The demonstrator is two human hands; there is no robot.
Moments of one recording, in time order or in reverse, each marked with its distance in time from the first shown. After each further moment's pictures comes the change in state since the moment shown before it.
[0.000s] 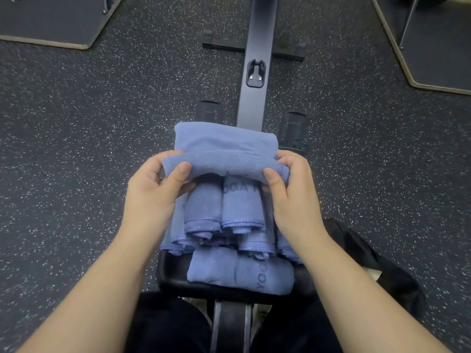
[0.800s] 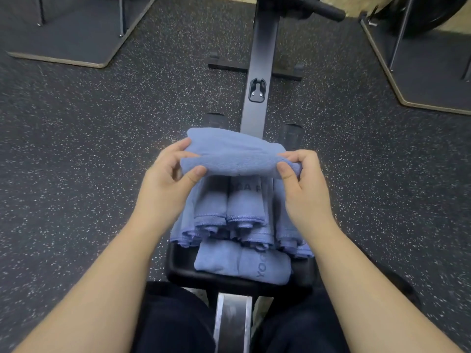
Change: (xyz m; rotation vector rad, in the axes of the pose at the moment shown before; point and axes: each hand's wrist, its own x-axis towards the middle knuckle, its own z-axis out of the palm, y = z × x) left_hand -0.014 0.027 -0.012 0.463 -0.091 0.256; right_hand -0.010 -0.022 -0.025 0.147 0.017 -0.027
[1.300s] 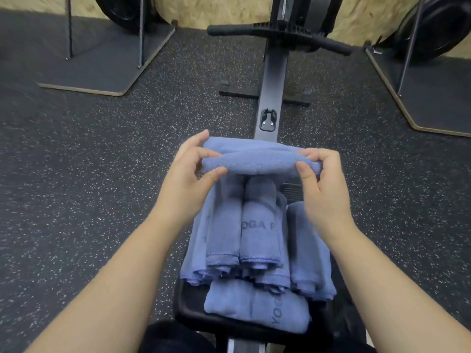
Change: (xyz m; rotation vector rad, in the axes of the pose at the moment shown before) left_hand 0.060 0.012 -0.001 0.059 0.002 0.212; right_hand 0.058 -0.005 0.000 -0.039 0.092 -0.161
